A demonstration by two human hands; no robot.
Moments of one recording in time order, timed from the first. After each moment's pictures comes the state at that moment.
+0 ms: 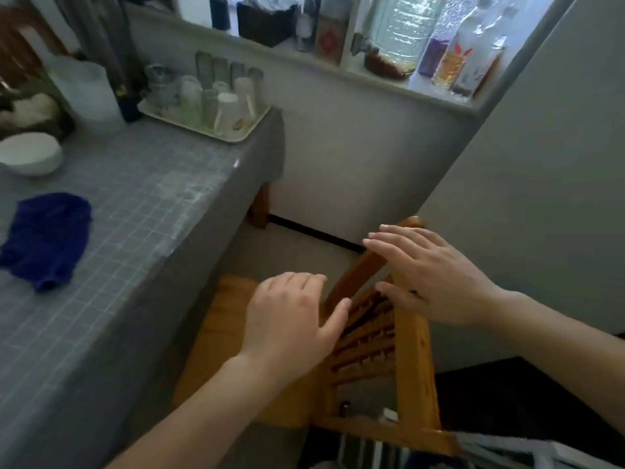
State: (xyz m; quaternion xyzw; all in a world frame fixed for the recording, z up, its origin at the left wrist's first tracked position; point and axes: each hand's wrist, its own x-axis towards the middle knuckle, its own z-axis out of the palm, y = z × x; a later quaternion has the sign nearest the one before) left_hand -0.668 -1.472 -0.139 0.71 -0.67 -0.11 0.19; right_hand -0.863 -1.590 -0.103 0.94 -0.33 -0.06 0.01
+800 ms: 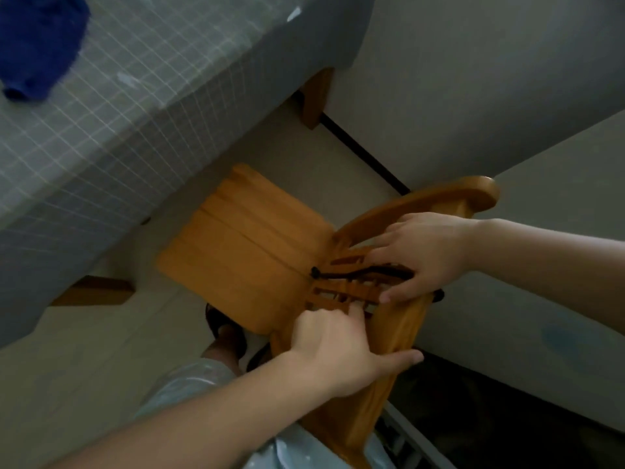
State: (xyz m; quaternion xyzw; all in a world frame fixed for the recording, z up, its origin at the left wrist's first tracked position) left_hand -0.817 -1.534 -0.243 0.75 -0.52 -0.41 -0.01; right_hand -0.857 -1.728 -0.211 0.91 0.07 -0.41 -0.07
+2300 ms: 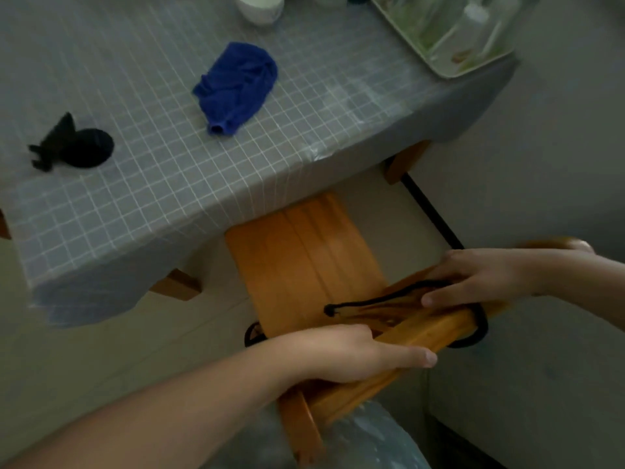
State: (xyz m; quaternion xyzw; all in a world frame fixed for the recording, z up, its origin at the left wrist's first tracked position) left_hand -0.641 -1.451 -0.192 0.64 -0.27 -0.71 0.11; right_hand -0.697 -1.666 -0.163 0.81 -0.10 -0.51 -0.26
